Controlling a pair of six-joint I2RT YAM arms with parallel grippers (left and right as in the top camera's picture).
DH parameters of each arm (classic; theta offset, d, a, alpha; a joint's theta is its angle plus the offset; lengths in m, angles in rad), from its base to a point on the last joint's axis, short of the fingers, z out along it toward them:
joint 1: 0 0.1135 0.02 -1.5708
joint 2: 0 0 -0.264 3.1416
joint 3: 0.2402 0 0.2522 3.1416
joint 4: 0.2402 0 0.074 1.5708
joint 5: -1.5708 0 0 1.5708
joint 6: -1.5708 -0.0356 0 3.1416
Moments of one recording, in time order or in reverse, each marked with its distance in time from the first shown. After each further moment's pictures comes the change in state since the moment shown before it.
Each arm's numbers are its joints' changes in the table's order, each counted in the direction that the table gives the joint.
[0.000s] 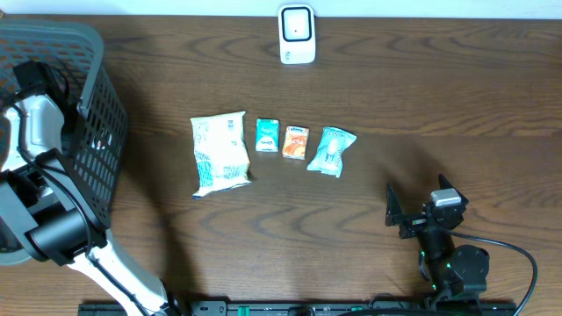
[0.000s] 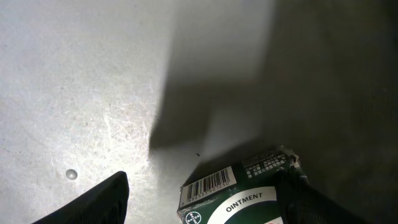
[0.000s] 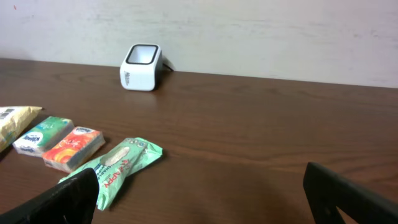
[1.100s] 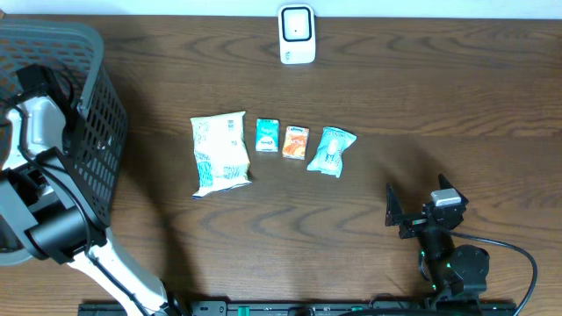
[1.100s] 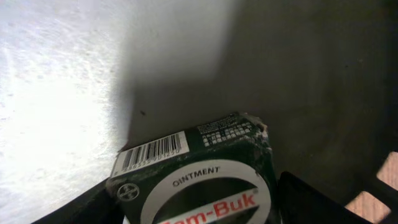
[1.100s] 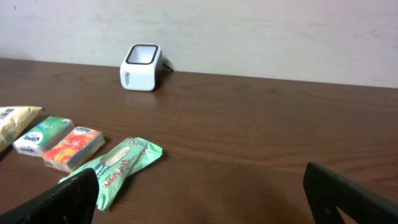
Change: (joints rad) left arm -0.003 0.015 -0.015 0.012 -0.195 0.195; right arm 0.000 0.000 0.000 0.000 0.000 0.000
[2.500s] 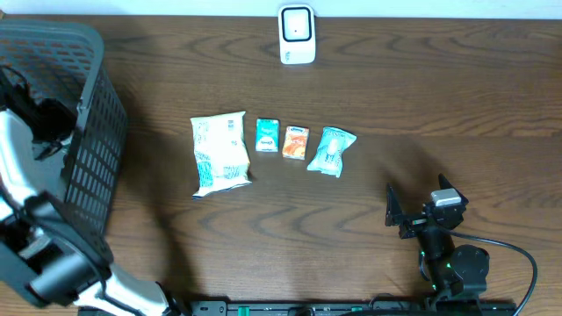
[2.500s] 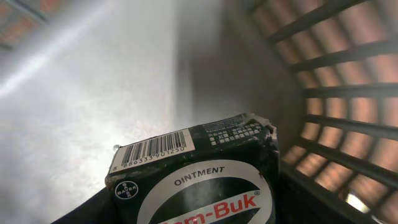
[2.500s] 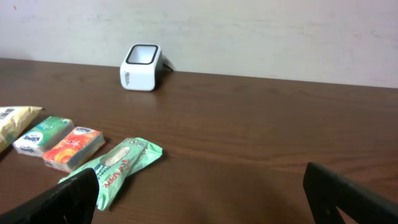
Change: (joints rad) left arm 0.103 -0.272 -0.002 0.051 -0.014 -0.422; right arm 0.000 0.000 0.000 0.000 0.000 0.000
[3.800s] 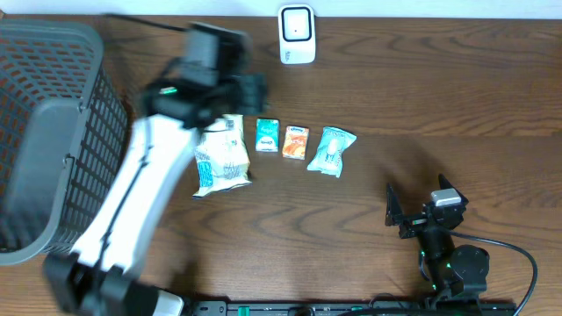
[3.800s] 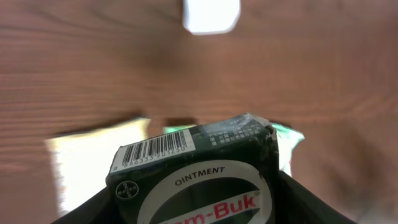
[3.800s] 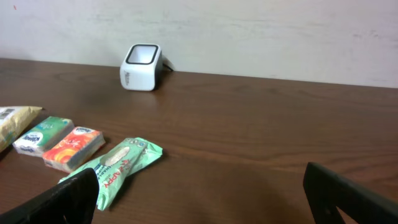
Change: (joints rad) left arm -0.966 -0.177 0.000 -0.068 -0.002 0.053; right arm 0.000 0.000 0.000 0.000 0.000 0.000
